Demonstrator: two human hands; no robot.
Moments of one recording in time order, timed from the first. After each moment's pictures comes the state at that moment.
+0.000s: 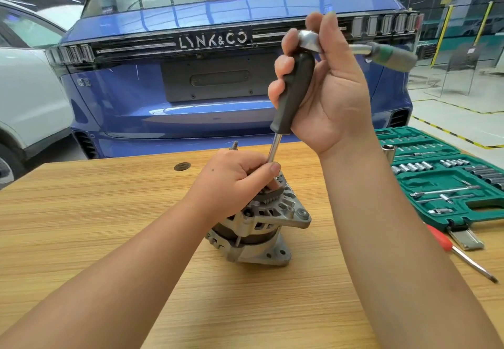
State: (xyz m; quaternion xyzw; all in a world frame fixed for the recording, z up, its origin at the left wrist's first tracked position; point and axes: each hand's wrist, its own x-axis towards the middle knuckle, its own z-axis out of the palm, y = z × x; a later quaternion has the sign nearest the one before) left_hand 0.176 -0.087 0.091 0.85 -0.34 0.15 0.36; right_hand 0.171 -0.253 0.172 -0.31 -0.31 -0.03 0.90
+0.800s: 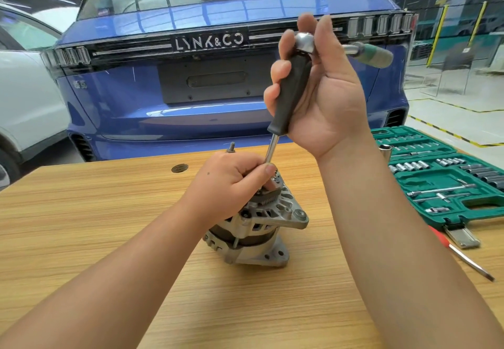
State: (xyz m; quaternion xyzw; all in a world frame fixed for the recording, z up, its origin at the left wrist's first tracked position) left_hand 0.177 -0.086 0.089 0.85 -0.35 0.16 0.36; right_hand 0.169 -0.253 0.170 -0.32 -0.30 0.00 0.90
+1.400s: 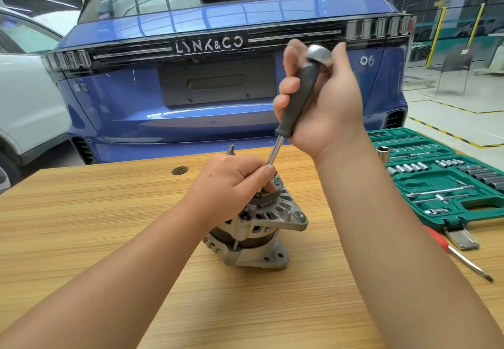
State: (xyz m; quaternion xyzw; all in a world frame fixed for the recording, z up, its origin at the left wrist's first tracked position) left_hand 0.175 -0.087 0.094 0.86 -0.35 0.16 0.33; right_hand 0.175 -0.255 0.171 -0.33 -0.18 -0.05 0.93
